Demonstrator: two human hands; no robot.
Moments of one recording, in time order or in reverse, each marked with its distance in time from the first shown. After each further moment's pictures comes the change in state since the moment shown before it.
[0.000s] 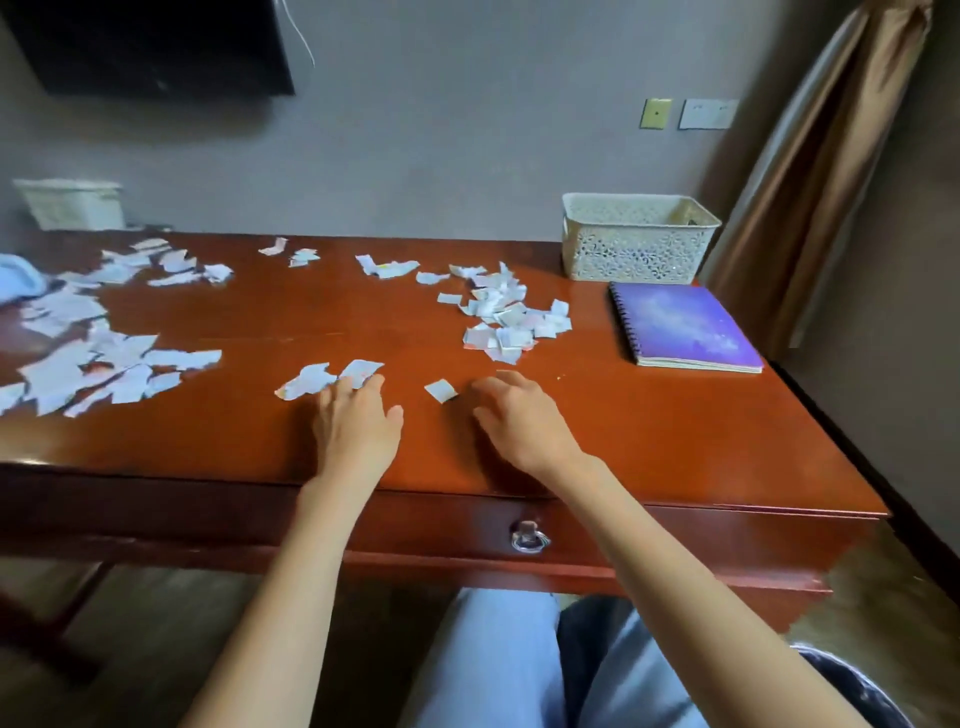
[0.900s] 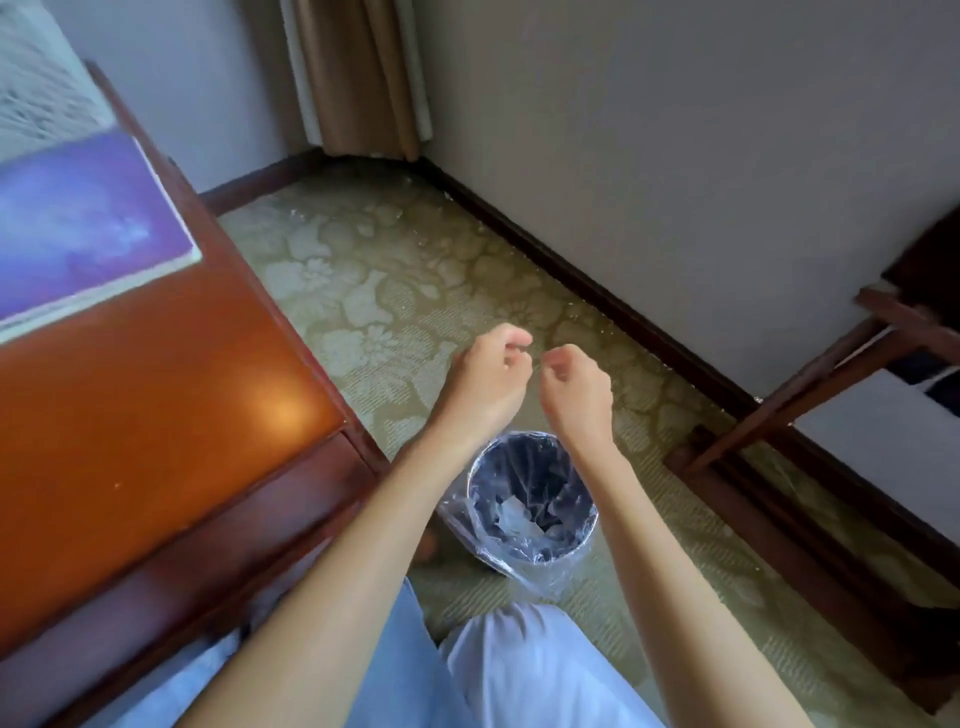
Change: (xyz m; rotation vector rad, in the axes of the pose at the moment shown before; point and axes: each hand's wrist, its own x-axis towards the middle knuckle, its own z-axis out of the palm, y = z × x) left_hand -0.192 0.388 0.261 -0.349 -0.929 0.674; right_hand -0.246 0.373 -0.073 0.305 0.541 1.269
